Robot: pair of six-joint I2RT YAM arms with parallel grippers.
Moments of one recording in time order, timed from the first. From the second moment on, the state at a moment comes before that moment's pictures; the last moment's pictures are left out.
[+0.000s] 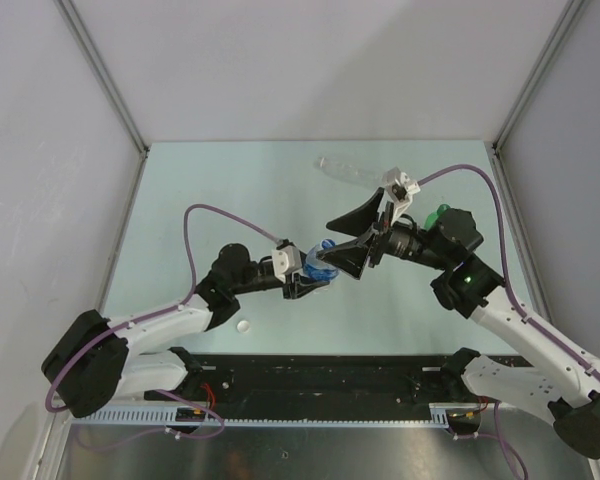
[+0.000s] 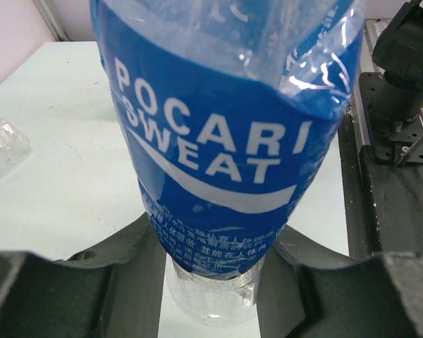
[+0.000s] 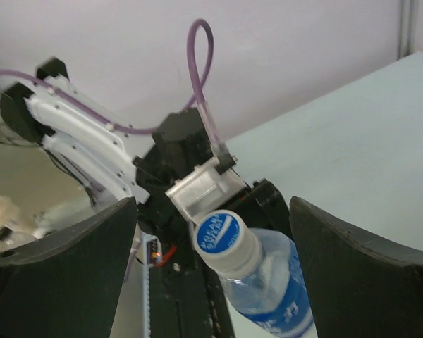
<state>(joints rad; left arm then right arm) -0.74 1.18 0.47 0.67 0.64 0.13 0.70 0.95 0.91 0.24 -0.59 0.50</state>
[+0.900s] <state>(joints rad) -0.70 1.20 0.49 0.45 0.89 0.30 0.69 0.82 0.91 -0.10 -0.89 -0.16</state>
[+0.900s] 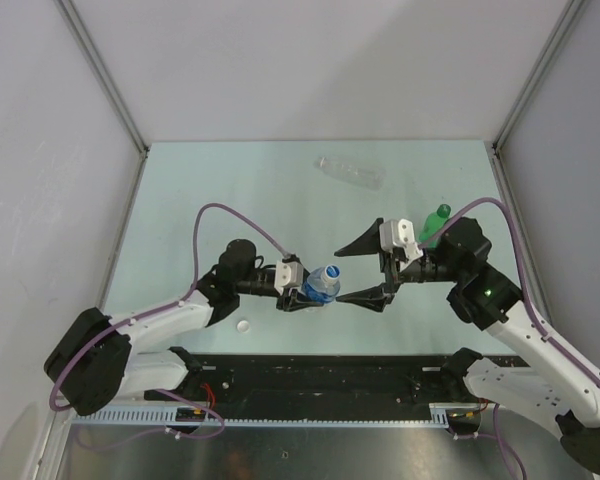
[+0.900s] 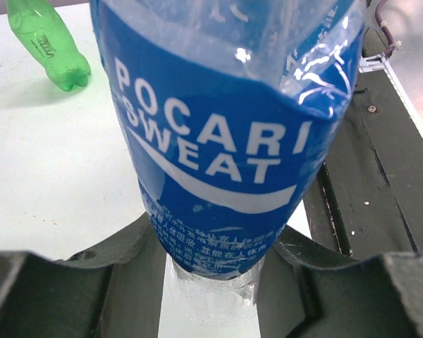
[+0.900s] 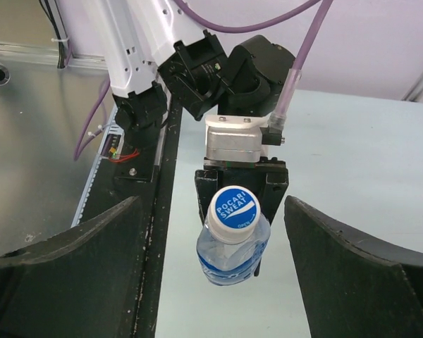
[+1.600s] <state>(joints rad) -0.70 1.19 0.52 0.39 0.90 0.34 0.69 0.89 0.91 -0.10 -0.89 -0.15</state>
